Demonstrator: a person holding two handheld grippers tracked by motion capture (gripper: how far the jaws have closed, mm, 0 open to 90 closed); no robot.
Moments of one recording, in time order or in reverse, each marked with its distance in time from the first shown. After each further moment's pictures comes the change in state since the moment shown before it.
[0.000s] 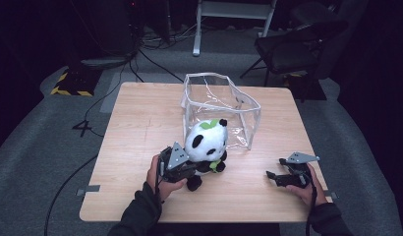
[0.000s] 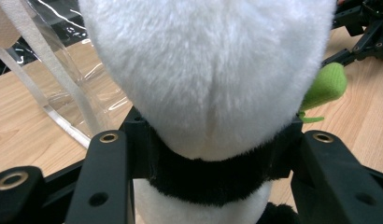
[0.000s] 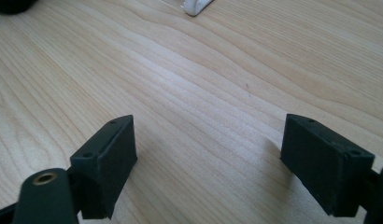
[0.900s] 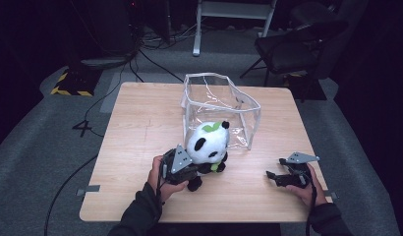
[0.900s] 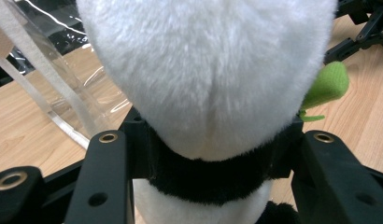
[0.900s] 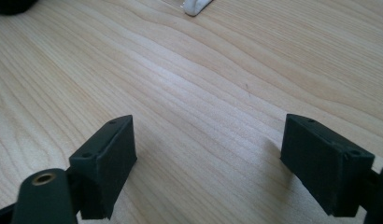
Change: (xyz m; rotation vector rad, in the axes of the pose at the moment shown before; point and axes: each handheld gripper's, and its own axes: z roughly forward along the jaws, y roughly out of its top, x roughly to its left) left arm -0.008 0.000 0.003 0.008 0.022 0.059; right arm 0.000 0.000 0.000 0.000 -0.003 0.001
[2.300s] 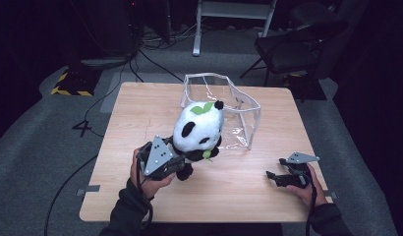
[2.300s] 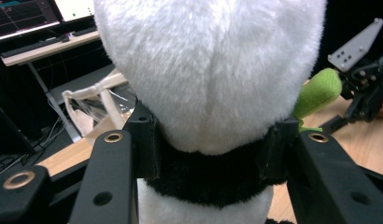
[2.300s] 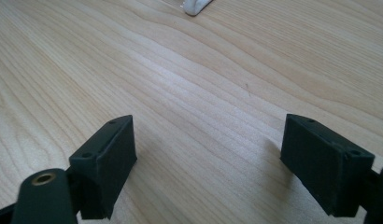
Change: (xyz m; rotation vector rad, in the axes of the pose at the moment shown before) left arm 0.017 0.044 -0.074 -0.226 0.079 0.017; right arm 0.000 0.000 0.000 -0.001 0.000 0.000
